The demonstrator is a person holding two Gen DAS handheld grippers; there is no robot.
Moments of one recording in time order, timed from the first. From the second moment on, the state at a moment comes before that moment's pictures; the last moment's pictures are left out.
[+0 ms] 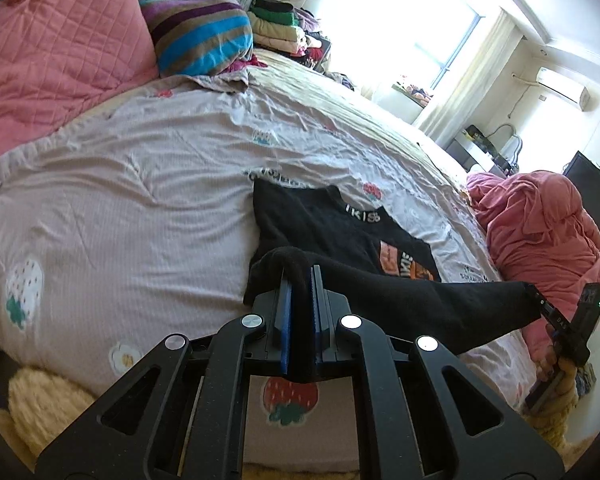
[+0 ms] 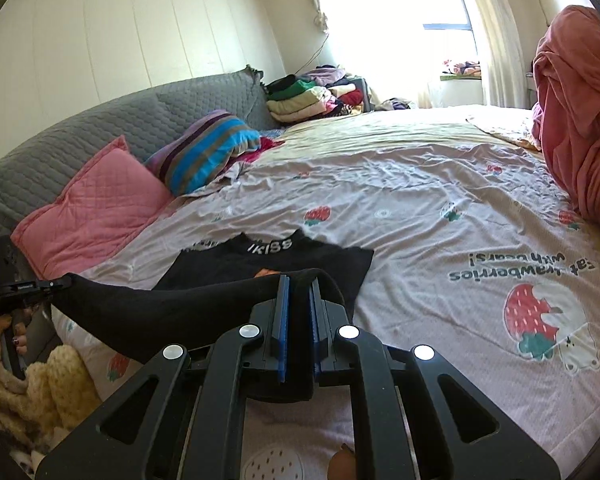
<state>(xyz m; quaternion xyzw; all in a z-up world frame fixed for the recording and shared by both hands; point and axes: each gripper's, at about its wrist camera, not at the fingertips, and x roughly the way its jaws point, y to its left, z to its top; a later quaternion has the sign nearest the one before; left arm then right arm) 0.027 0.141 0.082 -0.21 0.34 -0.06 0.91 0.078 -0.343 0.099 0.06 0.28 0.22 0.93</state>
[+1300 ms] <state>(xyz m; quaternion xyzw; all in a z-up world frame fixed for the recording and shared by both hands) 0.172 0.142 0.051 -0.17 0.37 -0.01 0.91 0.209 -0.322 0.054 0.05 0.30 0.16 0.94</state>
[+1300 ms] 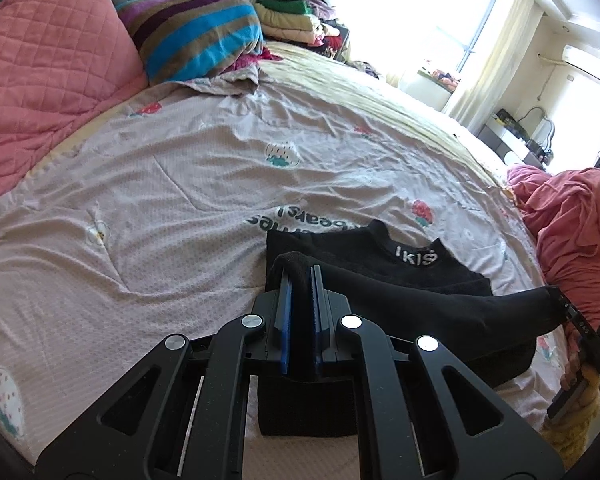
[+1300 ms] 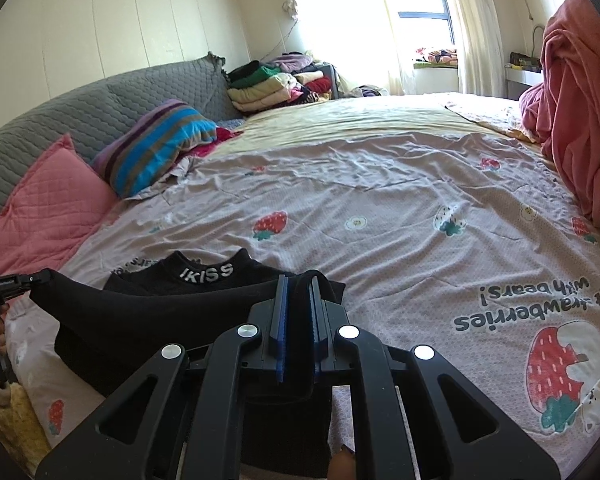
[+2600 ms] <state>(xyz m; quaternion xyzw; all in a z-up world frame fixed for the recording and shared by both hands) 0.196 0.055 -0.018 -0.03 0.44 -0.04 0.90 0.224 -0.239 -0.030 -0.08 0.41 0.18 0.89</state>
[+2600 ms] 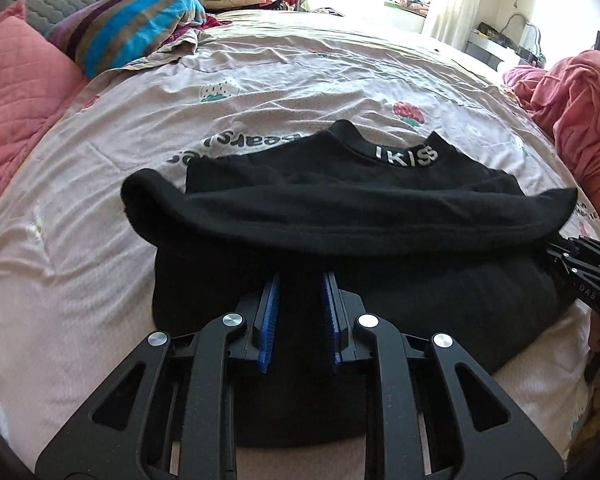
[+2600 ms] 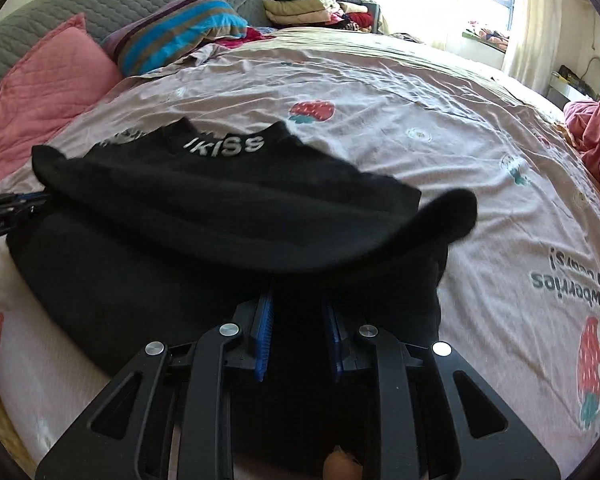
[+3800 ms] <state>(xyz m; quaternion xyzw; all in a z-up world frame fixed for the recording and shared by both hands) 0.253 0.134 -0.032 -0.15 0.44 0.00 0.89 0.309 -0.299 -0.032 0.02 0.43 0.10 0.90</state>
